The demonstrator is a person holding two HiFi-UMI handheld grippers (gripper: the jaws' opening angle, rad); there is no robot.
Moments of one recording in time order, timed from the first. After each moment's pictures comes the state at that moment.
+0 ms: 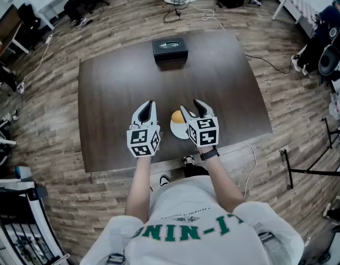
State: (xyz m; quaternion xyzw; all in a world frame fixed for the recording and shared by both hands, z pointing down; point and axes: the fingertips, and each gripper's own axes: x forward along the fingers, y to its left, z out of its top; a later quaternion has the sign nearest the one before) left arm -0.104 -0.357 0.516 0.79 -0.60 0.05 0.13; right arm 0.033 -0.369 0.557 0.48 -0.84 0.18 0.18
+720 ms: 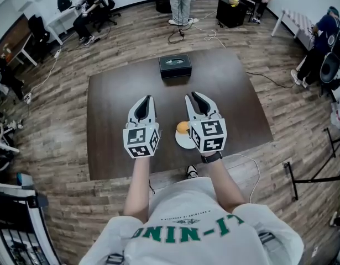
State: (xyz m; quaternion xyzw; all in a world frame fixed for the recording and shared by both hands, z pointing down) left arm -0.124 -0.345 0.401 0.79 -0.62 0.01 0.04; right arm 0.013 -0.354 0.396 0.50 -0.86 0.05 0.05
